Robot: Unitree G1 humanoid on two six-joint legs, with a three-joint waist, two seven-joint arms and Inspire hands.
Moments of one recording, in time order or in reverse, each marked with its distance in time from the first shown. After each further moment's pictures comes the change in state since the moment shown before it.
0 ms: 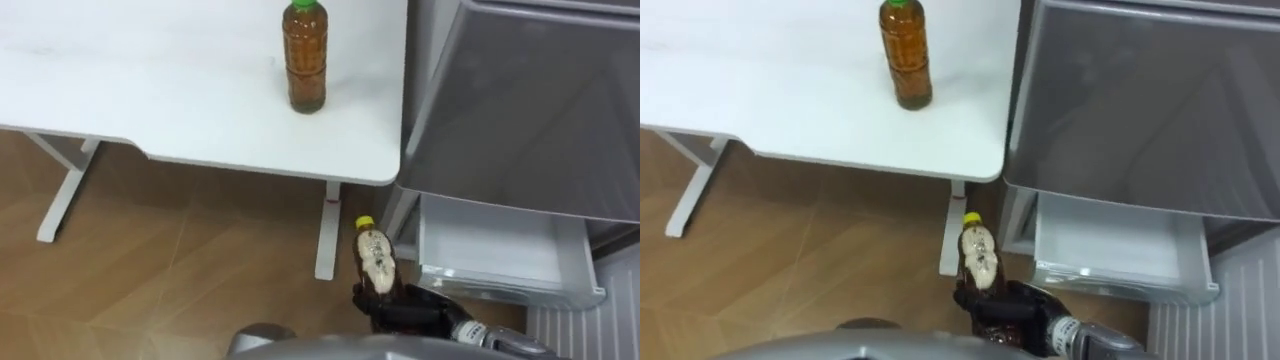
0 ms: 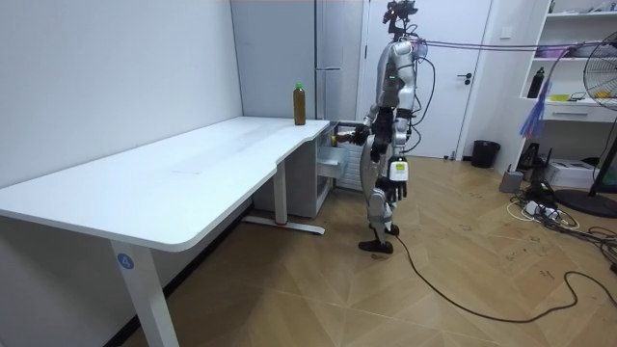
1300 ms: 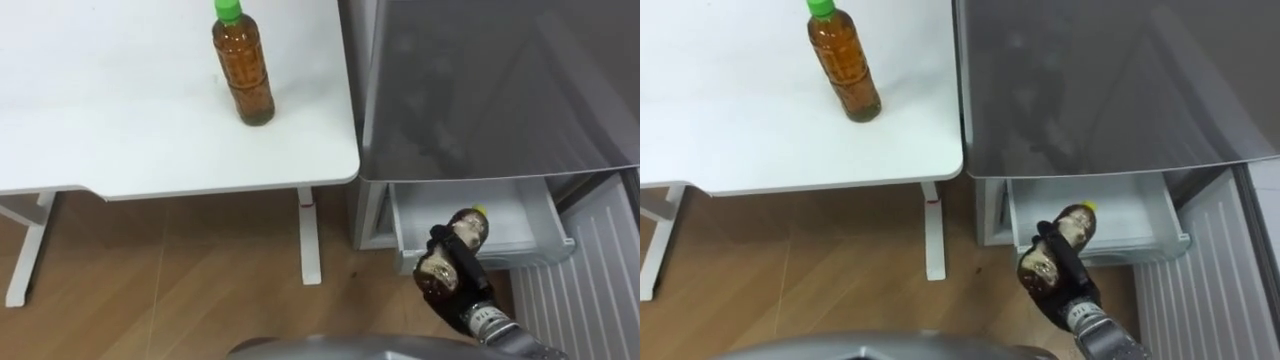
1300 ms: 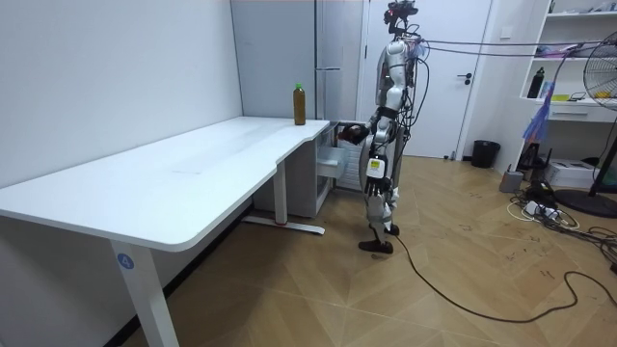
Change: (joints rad) left arm -0.022 -0.040 -0.078 -0.091 0.343 0.060 -0.122; right arm -0.046 0.066 -0.155 0.218 0.807 -0.082 -0.383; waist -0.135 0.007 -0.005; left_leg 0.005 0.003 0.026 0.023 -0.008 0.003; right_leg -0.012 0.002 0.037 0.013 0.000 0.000
